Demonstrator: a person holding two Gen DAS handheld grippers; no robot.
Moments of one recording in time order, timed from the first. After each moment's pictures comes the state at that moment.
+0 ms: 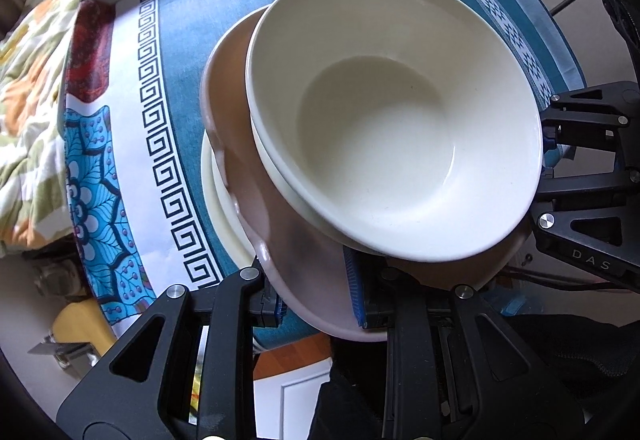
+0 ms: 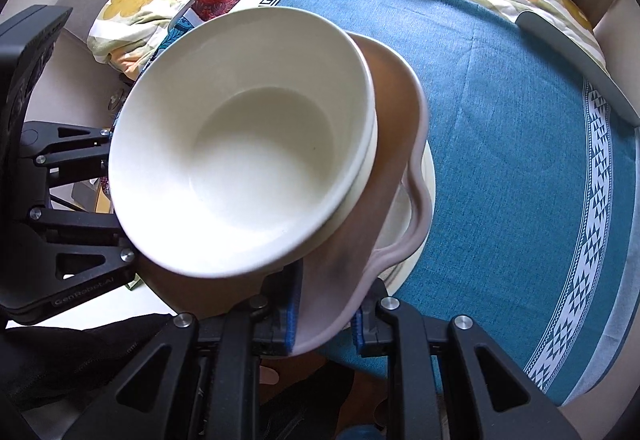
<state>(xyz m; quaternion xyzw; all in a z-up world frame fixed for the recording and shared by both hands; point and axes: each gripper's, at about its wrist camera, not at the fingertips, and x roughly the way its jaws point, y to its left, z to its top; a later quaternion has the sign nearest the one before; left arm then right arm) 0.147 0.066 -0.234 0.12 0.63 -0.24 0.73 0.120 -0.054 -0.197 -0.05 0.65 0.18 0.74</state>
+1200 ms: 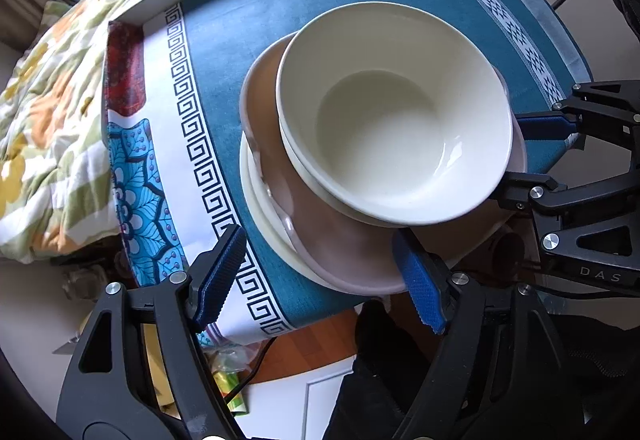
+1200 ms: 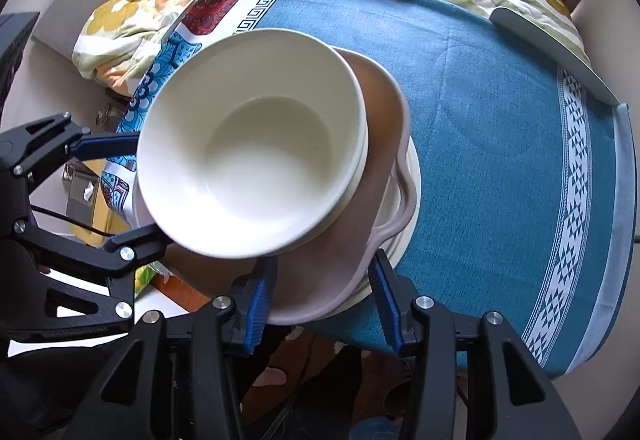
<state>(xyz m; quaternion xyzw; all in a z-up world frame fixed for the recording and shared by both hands) 0.142 0.069 -0.202 0.17 0.62 -0.21 0.74 0.109 -0.054 -0.172 -0.03 0.65 0.13 0.74</state>
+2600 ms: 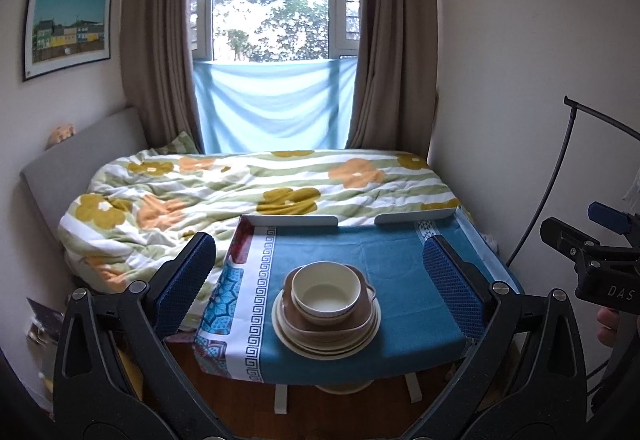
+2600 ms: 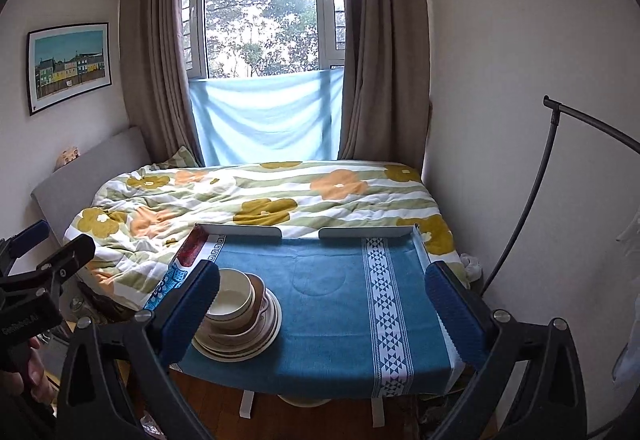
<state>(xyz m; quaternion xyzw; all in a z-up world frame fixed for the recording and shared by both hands) -0.093 0.058 0.054 0.01 0.22 -0.08 0.97 -0.114 -0.159 0.082 0.02 0.26 -0.03 0.96</state>
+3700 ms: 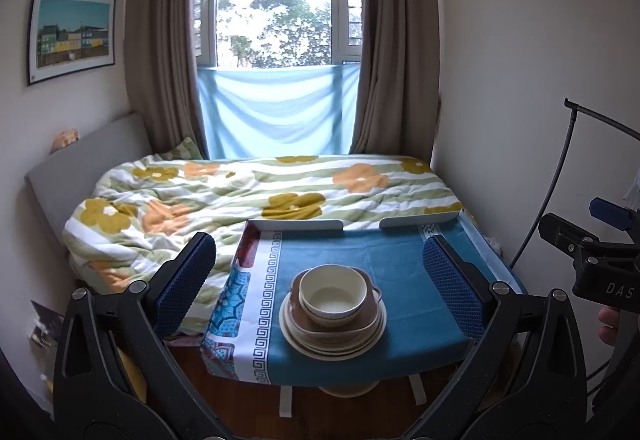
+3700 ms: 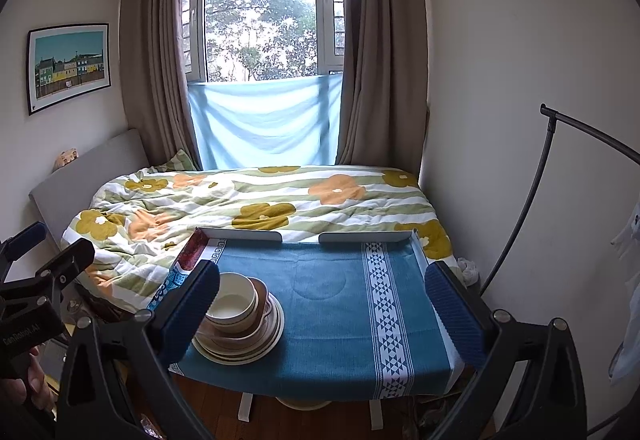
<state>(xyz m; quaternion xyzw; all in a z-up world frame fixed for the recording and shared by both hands) -0.102 0.066 0.058 0.01 0.21 -0.07 0.98 -0.118 -0.154 0.088 0.02 0.26 -0.04 0.97</state>
